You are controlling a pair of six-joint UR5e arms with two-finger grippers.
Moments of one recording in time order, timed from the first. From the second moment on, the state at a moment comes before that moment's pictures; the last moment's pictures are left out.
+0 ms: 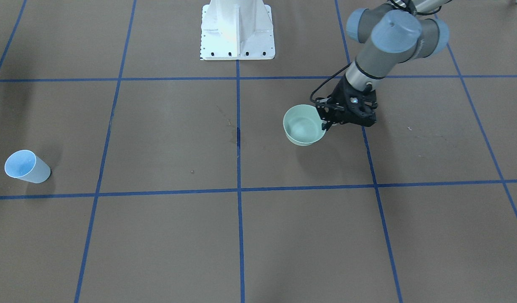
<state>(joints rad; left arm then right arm) -0.68 -2.02 -1.78 -1.87 -2.03 -1.02 1.46 -1.68 1.74 -1.28 2.37 -0.04</state>
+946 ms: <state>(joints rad) -0.54 -2.29 -1.51 -1.86 -1.93 -1.09 1.46 -1.69 1.75 -1.28 2.37 -0.04</state>
